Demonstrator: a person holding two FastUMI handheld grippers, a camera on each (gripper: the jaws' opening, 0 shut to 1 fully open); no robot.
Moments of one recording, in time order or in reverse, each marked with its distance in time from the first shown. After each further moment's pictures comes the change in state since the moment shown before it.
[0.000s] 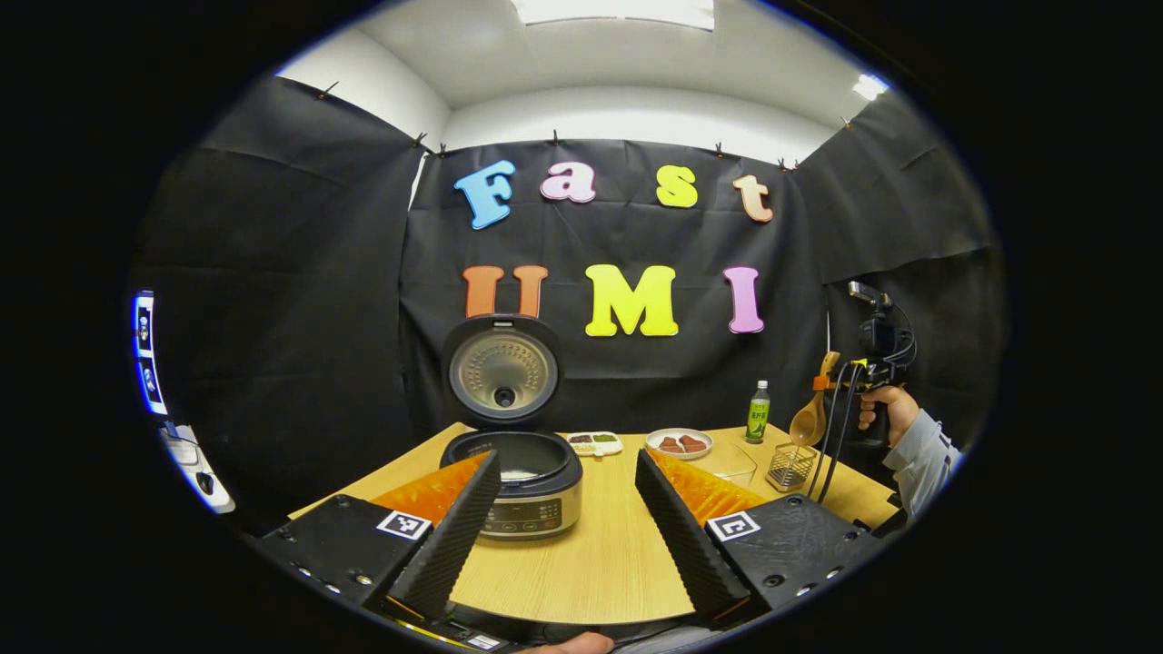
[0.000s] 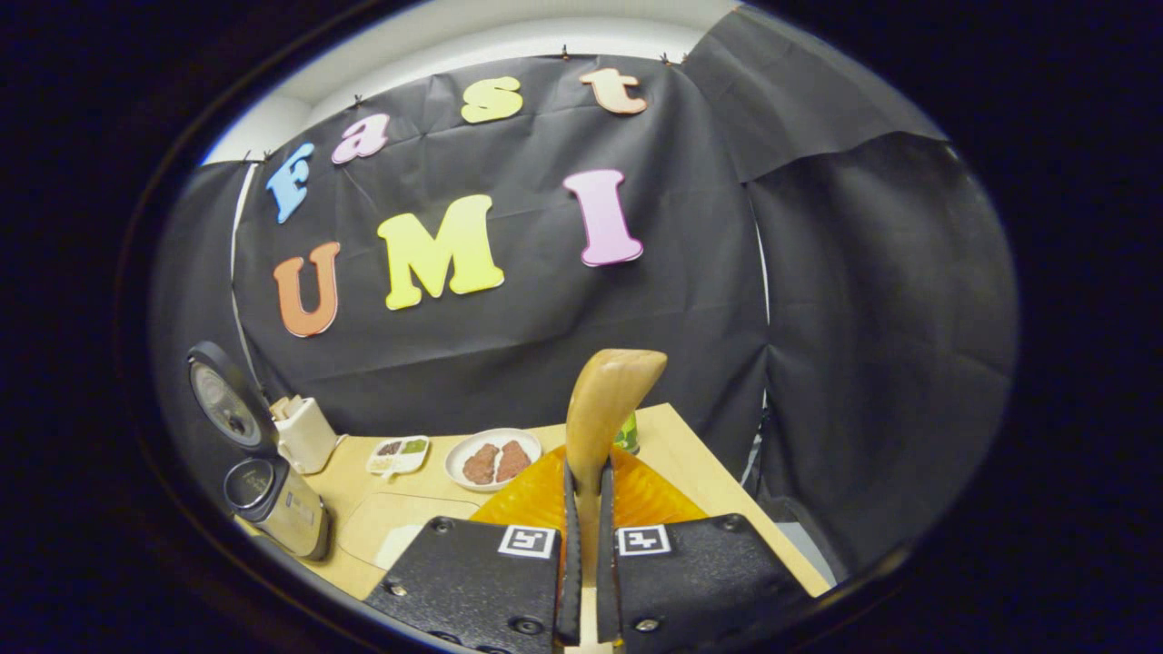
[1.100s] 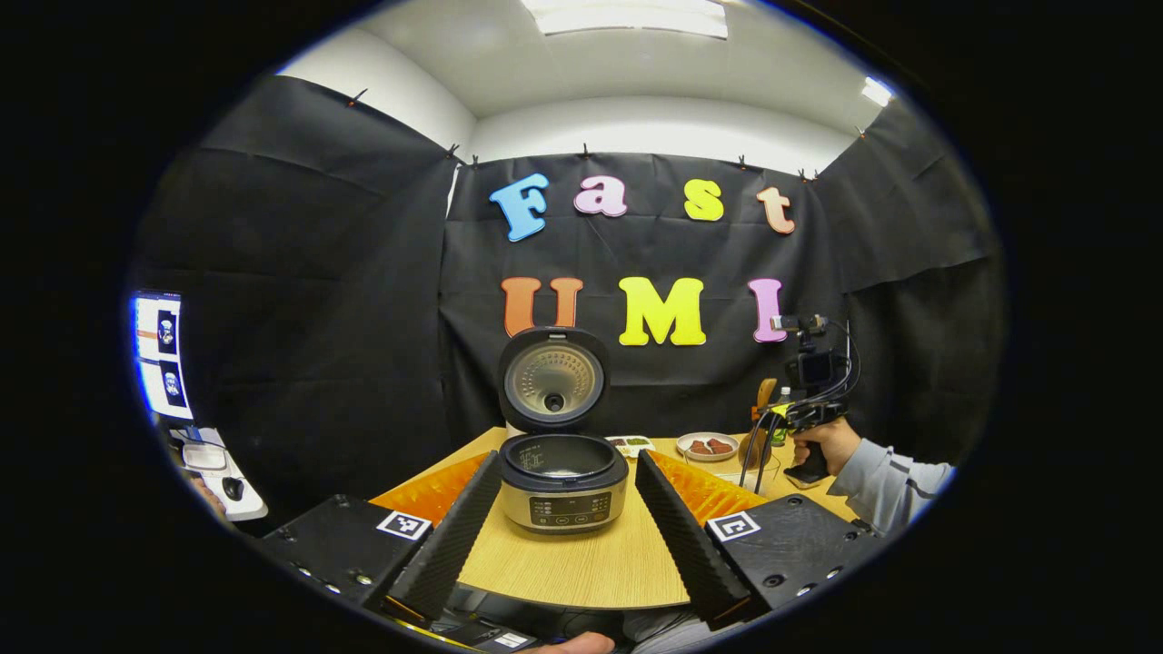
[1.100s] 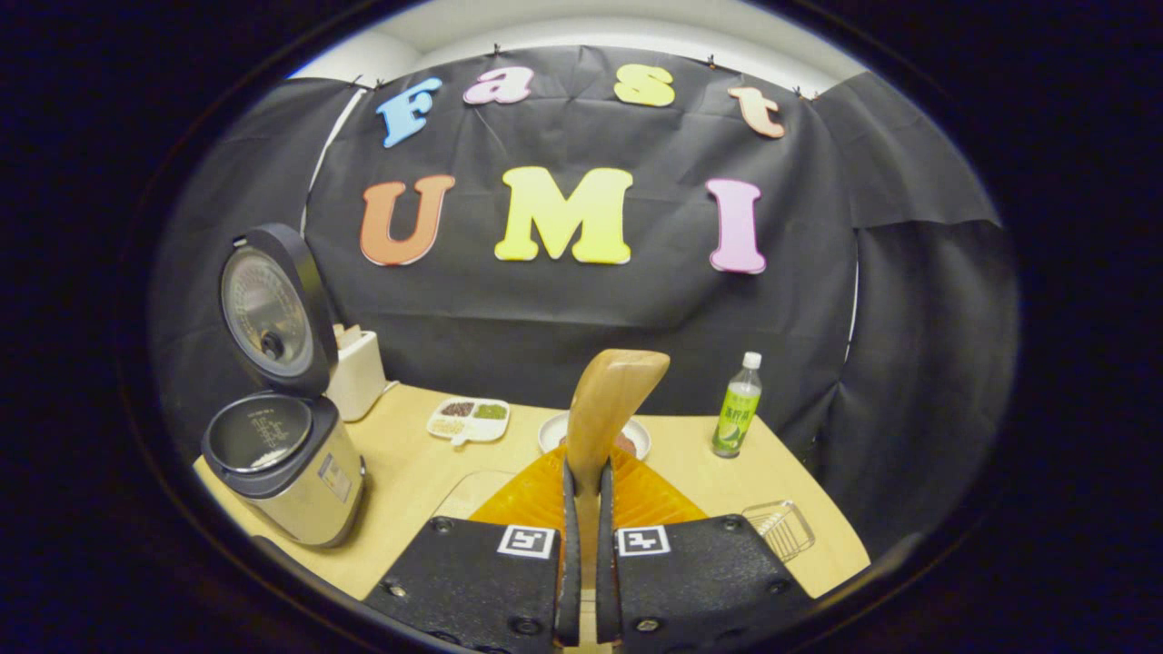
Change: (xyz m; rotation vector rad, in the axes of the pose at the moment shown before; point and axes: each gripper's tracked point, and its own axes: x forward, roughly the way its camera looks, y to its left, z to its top) left arm -0.045 0.052 0.011 -0.016 -0.023 0.070; right arm 0.026 0.183 -0.084 -0.251 0.048 0.106
